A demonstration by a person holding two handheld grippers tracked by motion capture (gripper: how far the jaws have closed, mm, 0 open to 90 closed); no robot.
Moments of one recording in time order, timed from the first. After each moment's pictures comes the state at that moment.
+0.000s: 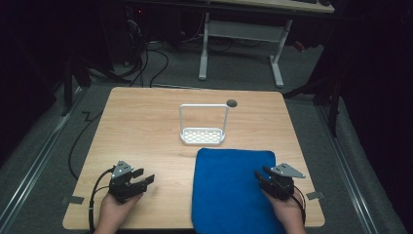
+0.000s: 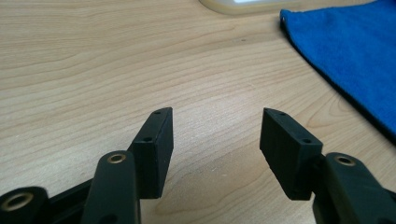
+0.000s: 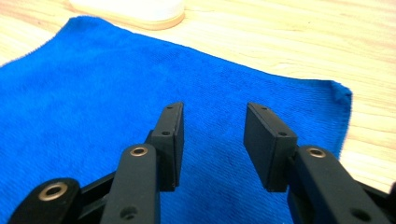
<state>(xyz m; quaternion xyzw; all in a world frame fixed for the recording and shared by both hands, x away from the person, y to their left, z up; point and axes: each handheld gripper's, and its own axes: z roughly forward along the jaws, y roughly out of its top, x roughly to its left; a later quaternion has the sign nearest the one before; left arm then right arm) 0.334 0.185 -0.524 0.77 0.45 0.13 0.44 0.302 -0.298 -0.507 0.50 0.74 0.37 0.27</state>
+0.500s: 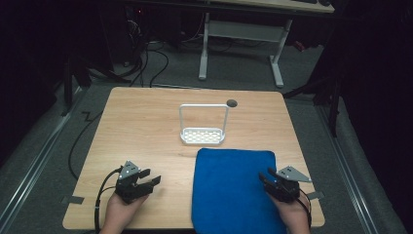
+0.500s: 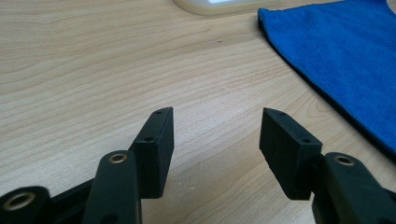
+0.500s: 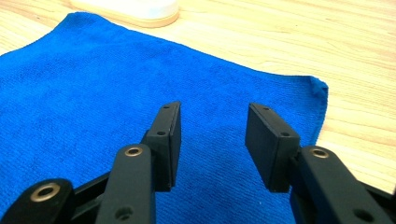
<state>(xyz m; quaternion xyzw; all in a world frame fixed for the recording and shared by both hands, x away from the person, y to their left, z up) 0.331 0.167 -0.524 0.78 0.43 0.12 0.44 0.293 -0.312 -0.506 0.49 0.74 0.37 0.27</state>
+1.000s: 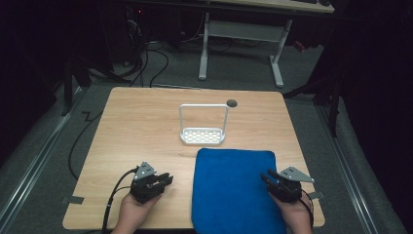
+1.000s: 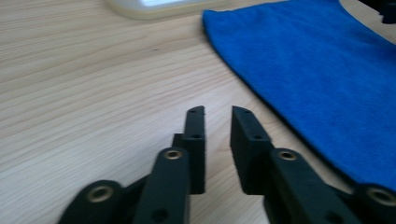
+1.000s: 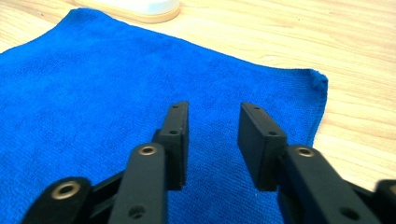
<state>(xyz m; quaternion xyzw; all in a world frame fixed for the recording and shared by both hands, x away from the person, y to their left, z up) 0.328 0.117 -0.519 0.80 0.39 0.08 0.46 0.292 -0.319 -0.509 0.49 0.74 0.38 0.26</state>
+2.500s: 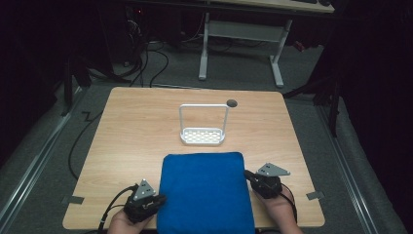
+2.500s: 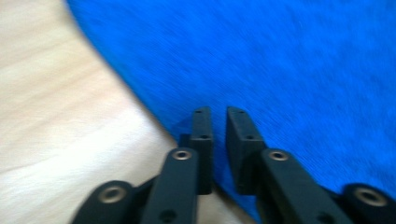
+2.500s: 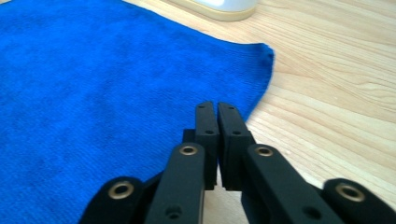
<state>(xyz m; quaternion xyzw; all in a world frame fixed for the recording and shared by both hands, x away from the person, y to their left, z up) 0.286 0.144 -0.523 0.83 0.38 0.08 0.40 0.314 -0.271 -0.516 0.42 0.80 0.38 0.22</state>
